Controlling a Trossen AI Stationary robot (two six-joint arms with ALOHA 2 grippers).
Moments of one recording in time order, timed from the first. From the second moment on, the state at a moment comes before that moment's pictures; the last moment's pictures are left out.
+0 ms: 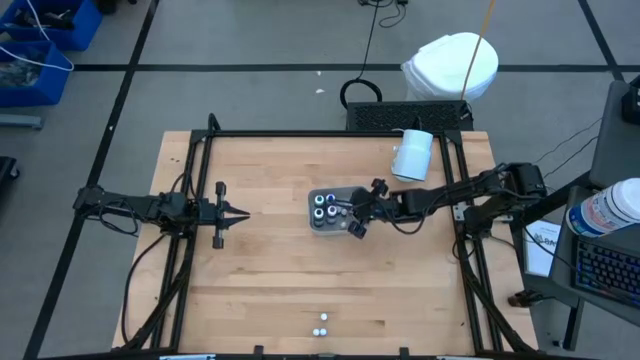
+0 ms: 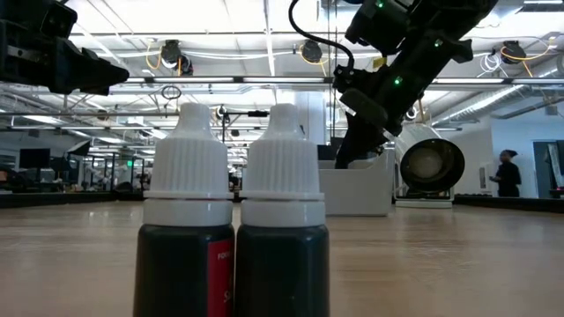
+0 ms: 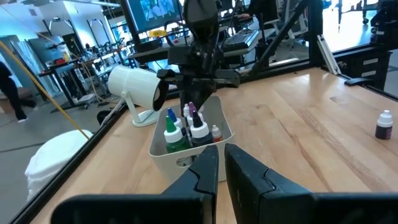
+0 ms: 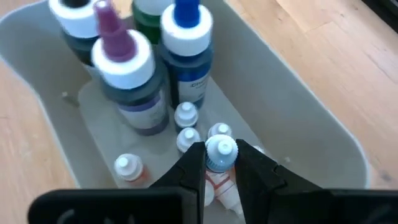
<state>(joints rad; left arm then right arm) -0.17 0.12 0.08 -0.03 -0.19 0.21 0.02 1.55 0.82 -0.16 0.39 0.37</state>
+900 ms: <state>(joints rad) -0.17 0.12 0.08 -0.03 -0.19 0.23 -0.01 1.62 0.82 -0.14 0.34 0.37</state>
